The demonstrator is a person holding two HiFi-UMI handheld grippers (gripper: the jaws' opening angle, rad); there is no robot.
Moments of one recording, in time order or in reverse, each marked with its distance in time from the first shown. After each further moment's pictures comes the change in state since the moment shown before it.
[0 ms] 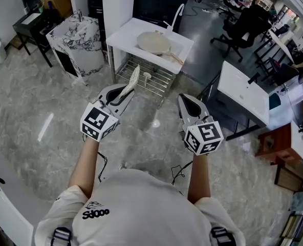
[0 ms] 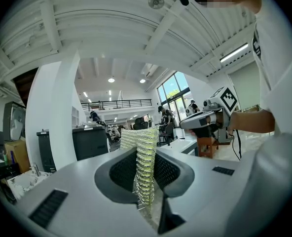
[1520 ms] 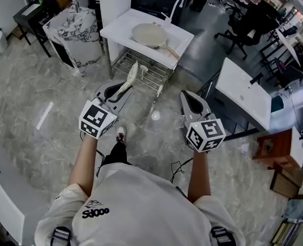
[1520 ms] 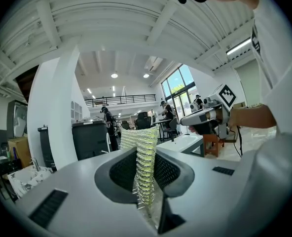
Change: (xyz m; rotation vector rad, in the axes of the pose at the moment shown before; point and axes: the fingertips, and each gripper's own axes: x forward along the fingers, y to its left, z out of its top) left arm 0.068 -0.027 -0.017 -0.014 0.055 0.059; right arm -0.007 -0.086 -0.030 0.070 0.022 0.041
